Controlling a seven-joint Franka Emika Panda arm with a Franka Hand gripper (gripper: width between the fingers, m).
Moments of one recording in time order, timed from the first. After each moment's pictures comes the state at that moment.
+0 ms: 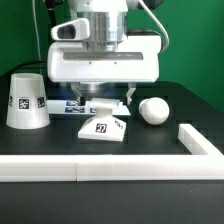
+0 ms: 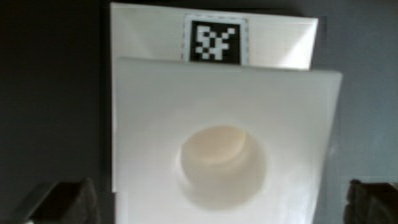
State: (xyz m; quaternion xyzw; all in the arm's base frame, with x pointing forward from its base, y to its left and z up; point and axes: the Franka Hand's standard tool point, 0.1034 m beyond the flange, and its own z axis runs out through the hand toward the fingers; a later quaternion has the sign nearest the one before) arm 0.481 0.000 0.054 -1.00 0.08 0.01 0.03
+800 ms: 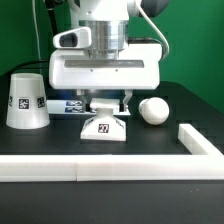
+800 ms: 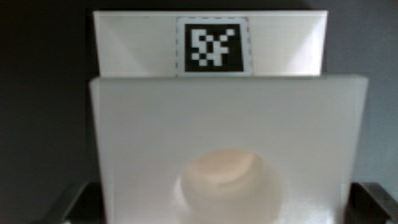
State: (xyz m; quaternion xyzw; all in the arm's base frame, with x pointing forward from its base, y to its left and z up) arm 0.482 0.002 0.044 -1.00 0.07 0.00 0.03
